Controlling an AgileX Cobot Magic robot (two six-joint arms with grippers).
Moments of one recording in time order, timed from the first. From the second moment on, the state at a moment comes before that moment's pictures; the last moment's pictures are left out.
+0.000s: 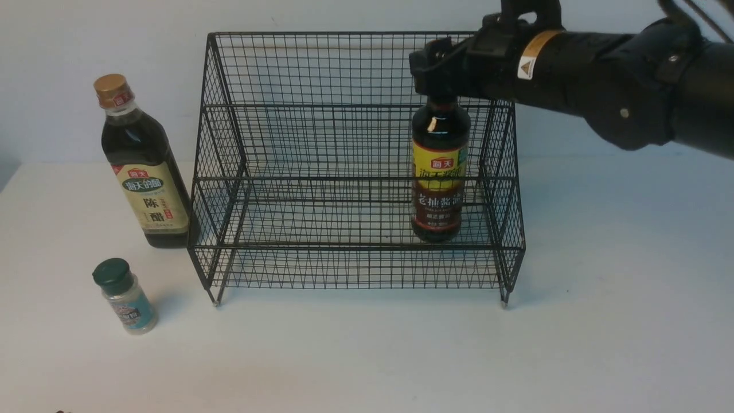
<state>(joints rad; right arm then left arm) 0.48 1.69 -1.38 -0.18 0.16 0.24 -0.14 -0.01 0.03 -0.07 0.38 0.15</state>
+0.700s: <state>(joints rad) 0.48 1.02 -1.30 -0.39 0.62 0.27 -0.14 -0.01 0.03 -0.07 0.38 0.15</state>
